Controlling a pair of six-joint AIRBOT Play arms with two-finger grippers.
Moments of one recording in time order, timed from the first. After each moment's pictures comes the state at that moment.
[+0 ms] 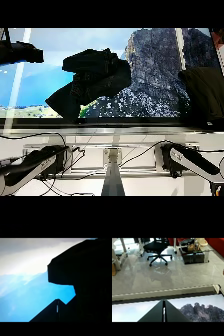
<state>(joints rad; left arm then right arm) -0.02 -1.03 1.32 1.48 -1.04 -1.31 -0.13 -1.13 1.73 -1.46 0.69 1.56</state>
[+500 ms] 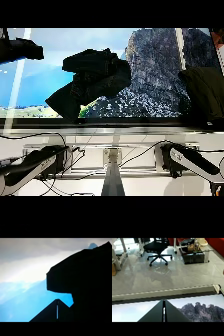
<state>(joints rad) -0.02 -1.03 1.32 1.44 -0.98 -1.31 -0.13 -1.13 1.73 -1.46 0.69 1.56</state>
